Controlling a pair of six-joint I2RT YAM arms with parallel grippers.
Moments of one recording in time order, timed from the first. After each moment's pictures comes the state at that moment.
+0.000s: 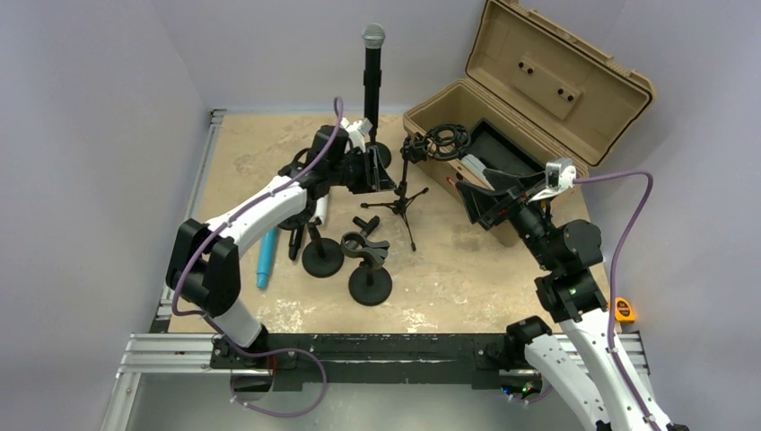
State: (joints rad) left arm -0.50 1.64 1.26 -0.21 0.41 -0.63; right arm 0.33 0.58 0.71 0.13 -0.22 0.45
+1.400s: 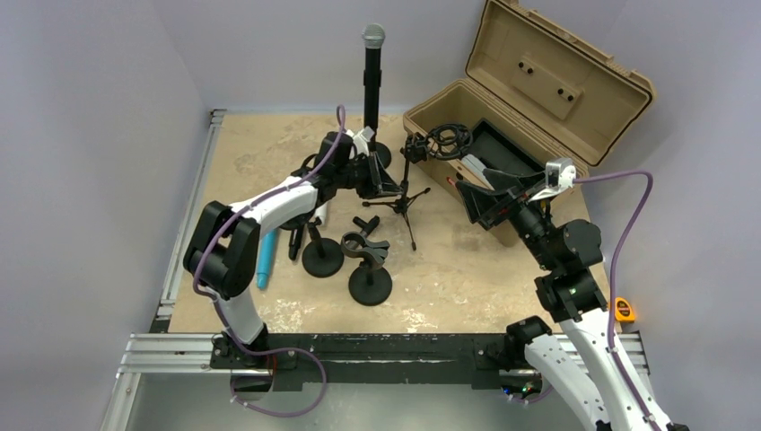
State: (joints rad) left arm -0.51 1.77 1.24 -0.03 0.53 -0.80; right arm 0.33 0.58 0.71 0.13 -0.22 0.45
